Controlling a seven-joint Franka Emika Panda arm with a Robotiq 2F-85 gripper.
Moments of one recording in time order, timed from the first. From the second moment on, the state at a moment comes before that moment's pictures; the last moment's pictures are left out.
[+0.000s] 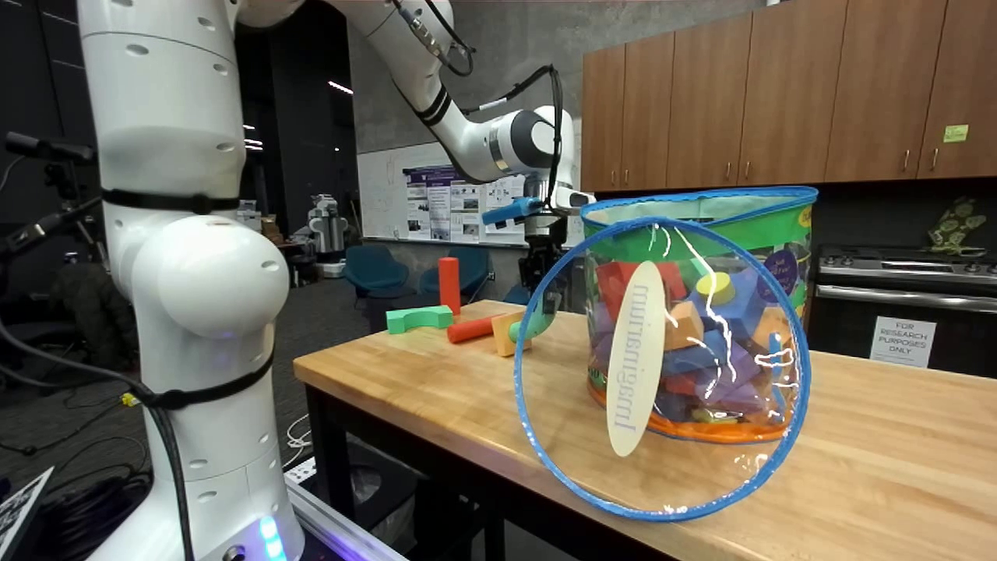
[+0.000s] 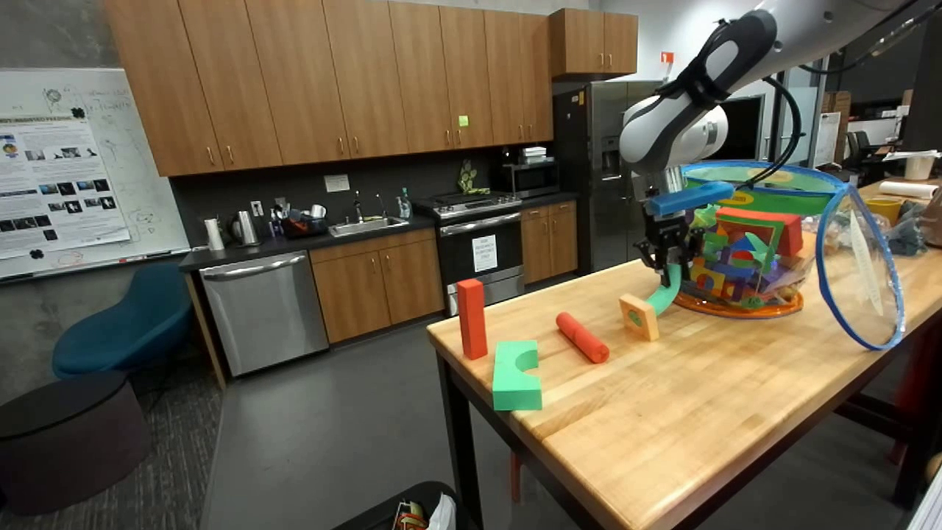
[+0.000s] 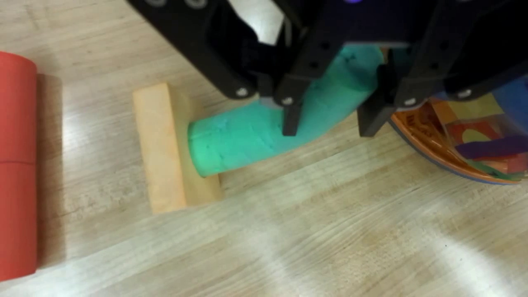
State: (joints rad) arm -0.13 0.00 -0.13 -2.16 -0.11 2.00 0.28
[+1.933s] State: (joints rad) arm -0.16 -0.42 -0.32 -1.87 0.10 1.86 -0.21
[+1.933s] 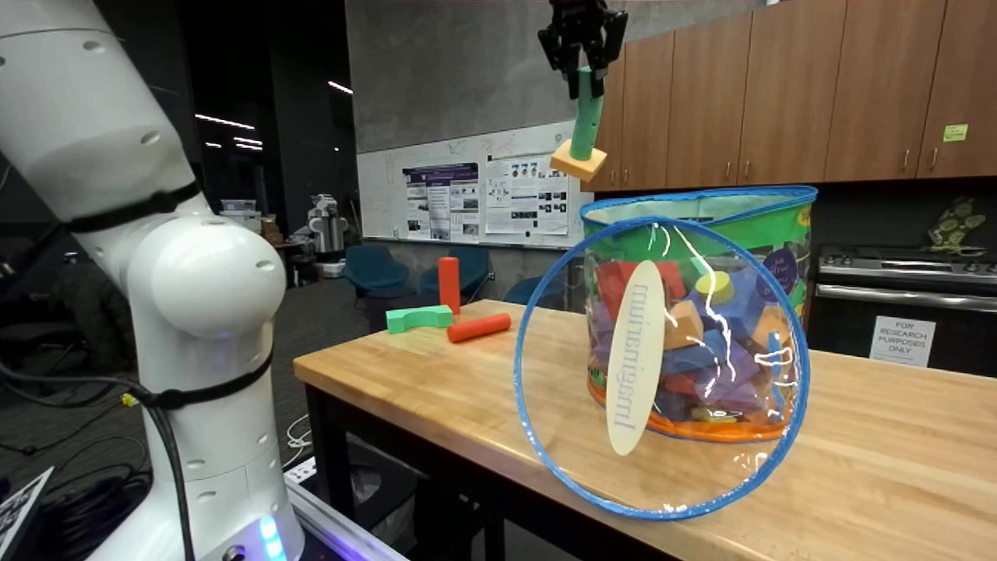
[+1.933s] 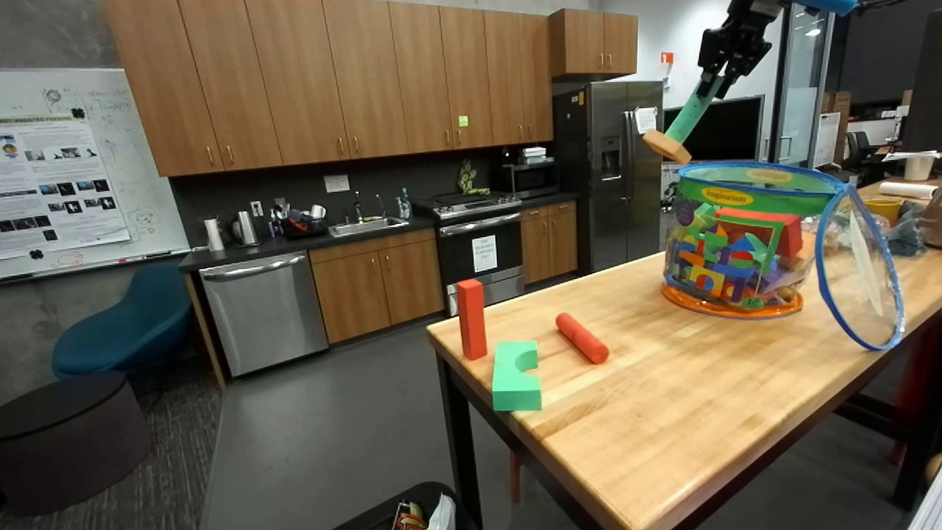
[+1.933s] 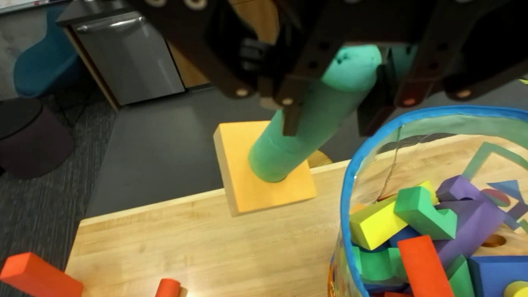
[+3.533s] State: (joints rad) arm -0.28 -0.18 -0.29 -1.75 -0.03 1.93 0.07
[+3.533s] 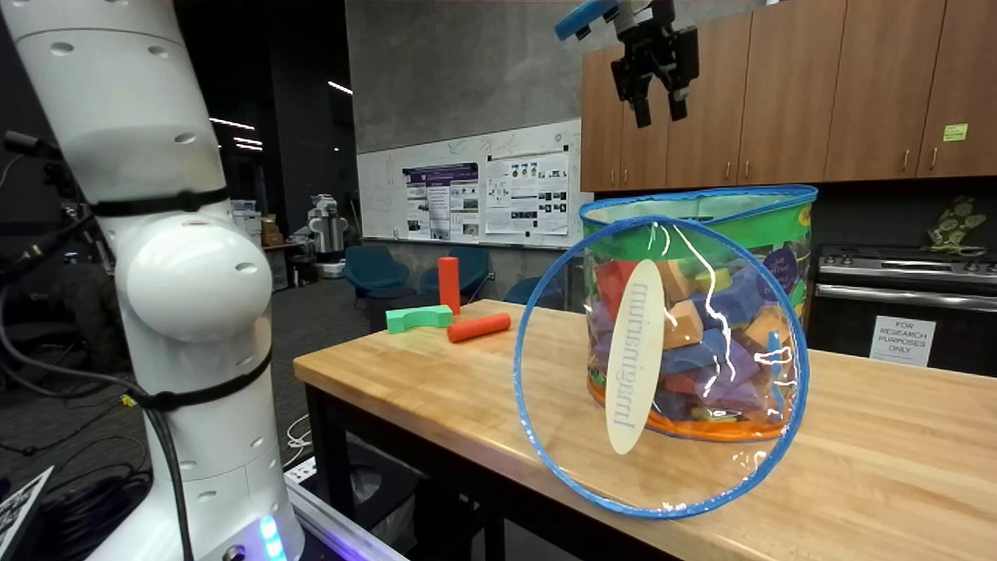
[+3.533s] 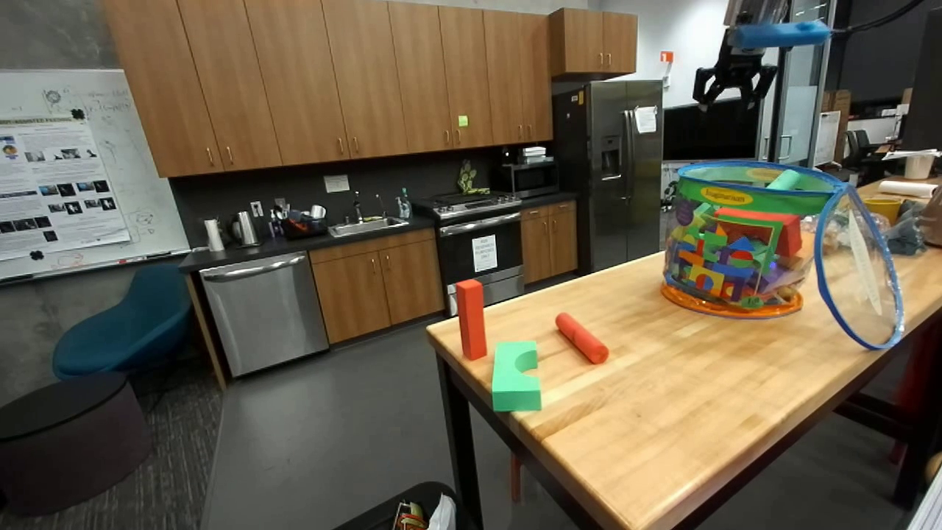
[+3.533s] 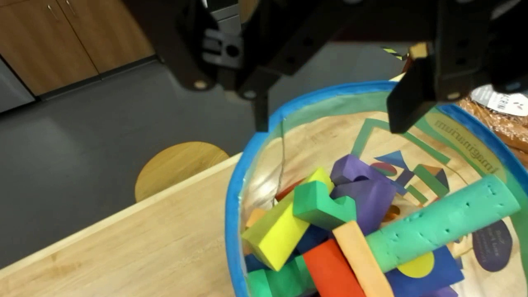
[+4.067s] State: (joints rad) arm -0.16 -0.18 -0.13 -1.78 -0.02 2.05 0.24
